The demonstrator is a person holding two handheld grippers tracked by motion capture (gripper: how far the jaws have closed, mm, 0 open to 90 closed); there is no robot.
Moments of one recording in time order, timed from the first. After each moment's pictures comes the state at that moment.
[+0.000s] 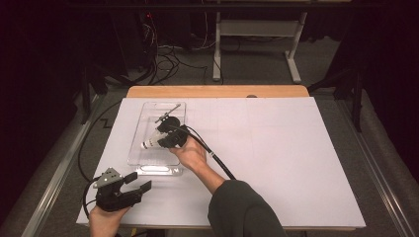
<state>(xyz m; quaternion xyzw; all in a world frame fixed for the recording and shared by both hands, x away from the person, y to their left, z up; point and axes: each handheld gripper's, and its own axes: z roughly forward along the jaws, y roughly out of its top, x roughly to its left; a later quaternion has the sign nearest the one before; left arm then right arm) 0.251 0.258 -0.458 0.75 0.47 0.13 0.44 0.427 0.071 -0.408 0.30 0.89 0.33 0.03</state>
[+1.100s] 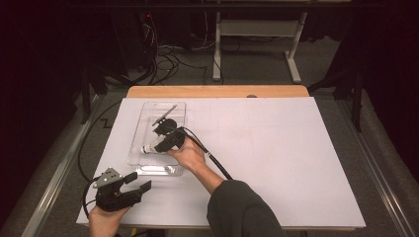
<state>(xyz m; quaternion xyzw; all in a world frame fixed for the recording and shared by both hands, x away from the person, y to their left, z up) 0.251 0.259 -0.458 0.75 0.47 0.13 0.44 0.429 0.079 -0.417 0.29 0.91 0.31 0.00</state>
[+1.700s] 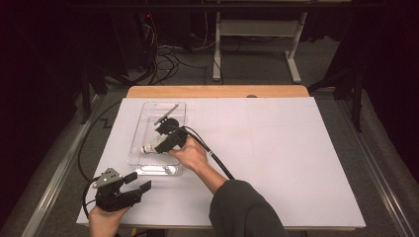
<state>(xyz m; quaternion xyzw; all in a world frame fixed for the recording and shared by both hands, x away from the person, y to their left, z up) 0.250 0.259 -0.458 0.75 0.47 0.13 0.44 0.430 0.074 -0.414 0.30 0.90 0.30 -0.01</state>
